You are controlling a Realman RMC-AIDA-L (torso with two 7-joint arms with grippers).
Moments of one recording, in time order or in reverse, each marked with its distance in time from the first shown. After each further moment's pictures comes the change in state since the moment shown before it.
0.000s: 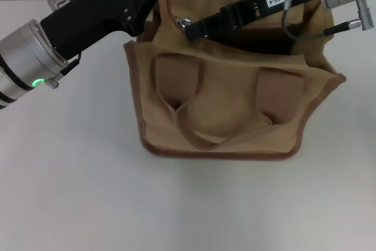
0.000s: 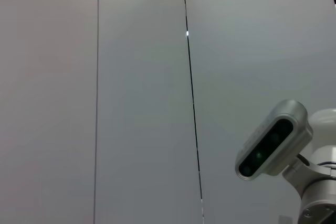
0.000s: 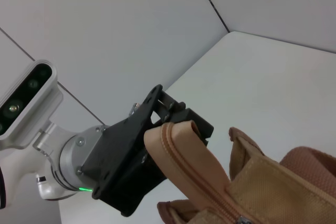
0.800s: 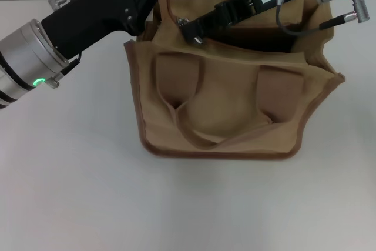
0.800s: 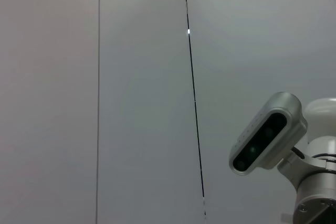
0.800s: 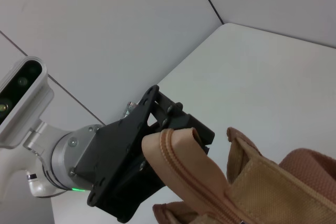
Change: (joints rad) left arm -0.001 -0.001 0.000 0.000 0.000 -0.008 0.003; right arm 0.041 -0.005 -0.002 0.013 -0.042 0.004 0.032
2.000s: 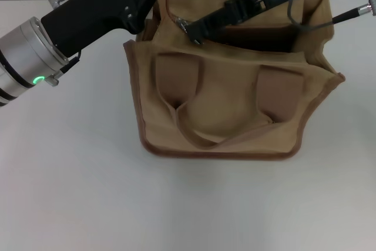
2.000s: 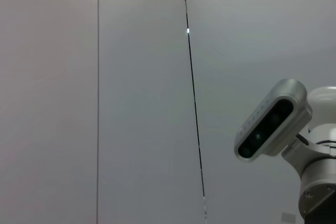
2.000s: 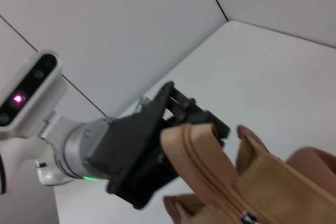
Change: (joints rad) left arm -0.004 0.001 0.000 0.006 0.000 -0.002 -0.001; right arm -0.009 -0.010 0.002 -0.076 -0.014 -0.060 0.041
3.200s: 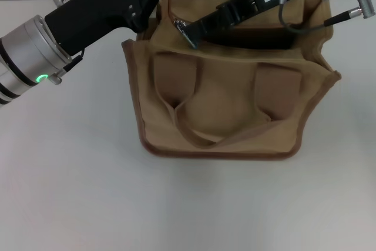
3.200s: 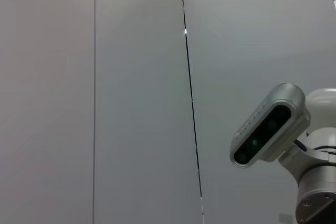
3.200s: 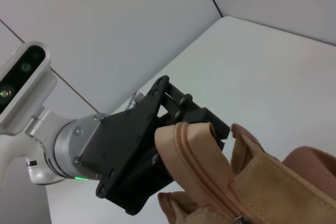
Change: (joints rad) left arm -0.010 -0.001 0.002 -0.004 0.000 -0.003 0.001; right arm 0.006 0.018 -0.004 0.005 -0.019 0.026 -0.010
